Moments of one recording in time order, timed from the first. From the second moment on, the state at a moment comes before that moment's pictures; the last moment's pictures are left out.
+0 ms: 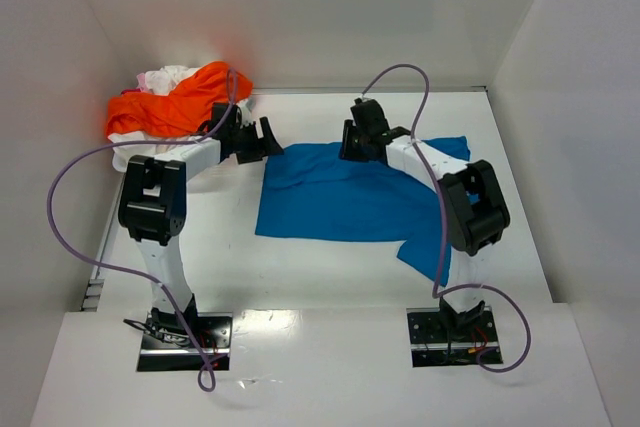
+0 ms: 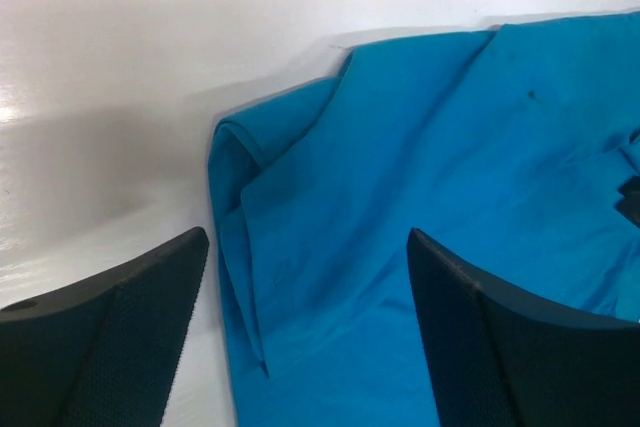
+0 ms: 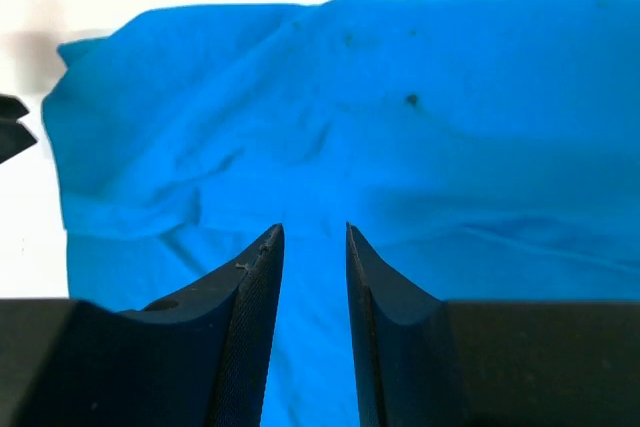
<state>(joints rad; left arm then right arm) -0.14 1.98 1.33 -0.13 0.41 -0.42 0.44 1.88 1.37 -0.27 0.02 0.49</state>
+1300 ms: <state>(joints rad) -0.14 2.14 1.50 -0.17 0.40 -0.40 0.59 2.14 1.59 -0.28 -0.02 0.49</state>
